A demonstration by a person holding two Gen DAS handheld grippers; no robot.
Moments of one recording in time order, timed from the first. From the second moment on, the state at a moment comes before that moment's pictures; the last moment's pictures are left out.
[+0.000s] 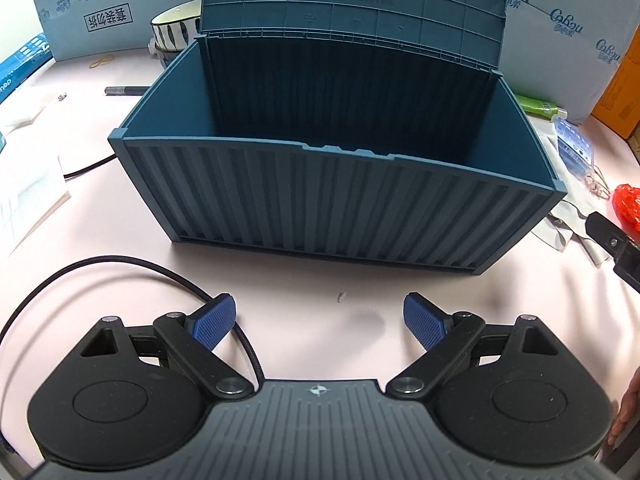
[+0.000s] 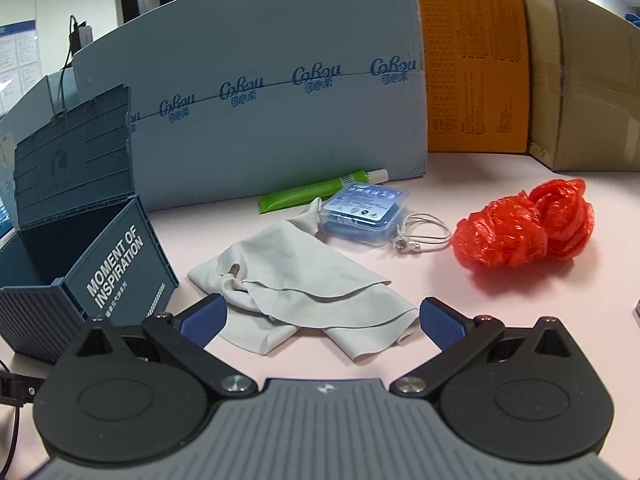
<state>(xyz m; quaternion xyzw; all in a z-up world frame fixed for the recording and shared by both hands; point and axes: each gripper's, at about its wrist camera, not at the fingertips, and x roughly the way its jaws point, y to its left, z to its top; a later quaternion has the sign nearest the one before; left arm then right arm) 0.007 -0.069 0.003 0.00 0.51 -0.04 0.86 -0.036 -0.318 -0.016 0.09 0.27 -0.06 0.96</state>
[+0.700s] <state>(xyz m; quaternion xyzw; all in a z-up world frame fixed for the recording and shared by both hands) -0.009 -0.090 -0.004 0.00 0.52 -0.04 0.86 -0.034 -0.341 -0.026 0.04 0.33 -0.01 0.94</state>
